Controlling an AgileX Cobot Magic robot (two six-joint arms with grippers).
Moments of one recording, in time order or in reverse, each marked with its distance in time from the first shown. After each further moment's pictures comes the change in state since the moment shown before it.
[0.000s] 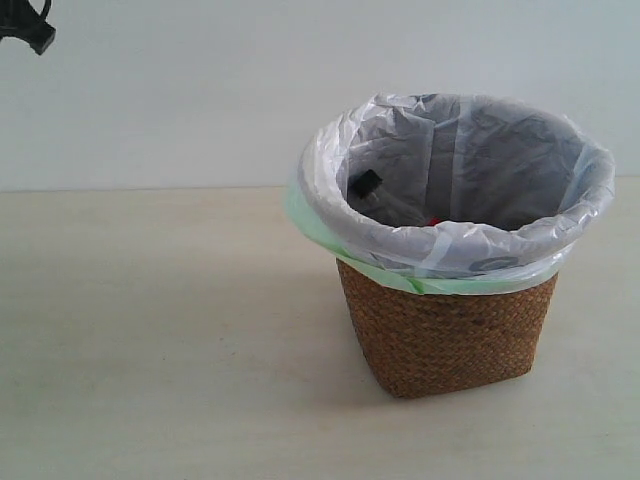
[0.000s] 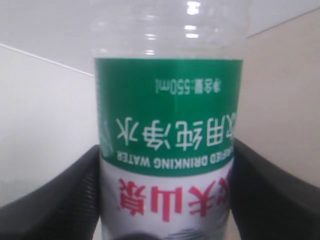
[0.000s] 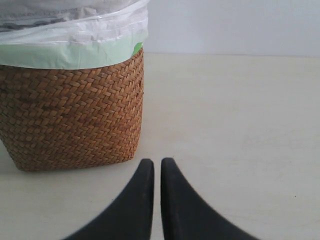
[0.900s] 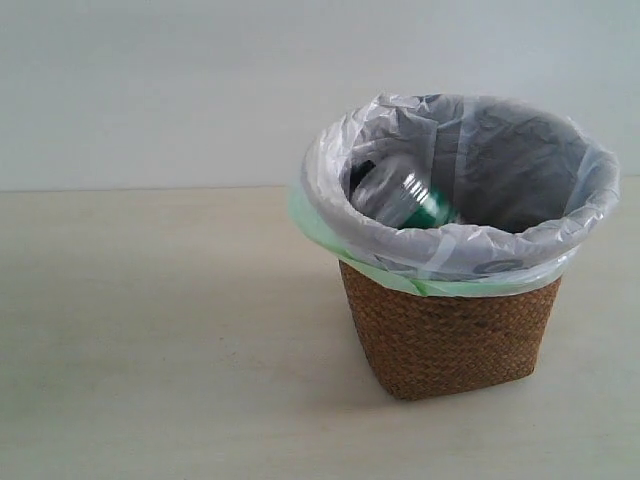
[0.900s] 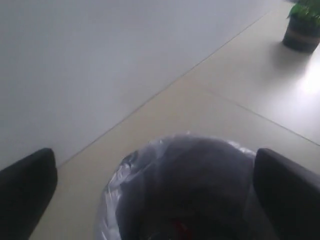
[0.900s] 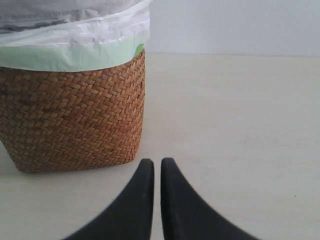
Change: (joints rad) left arm -0.165 0.032 -0.193 -1.424 -0.397 0.680; right arm 0.000 0.000 0.000 0.000 0.000 0.000
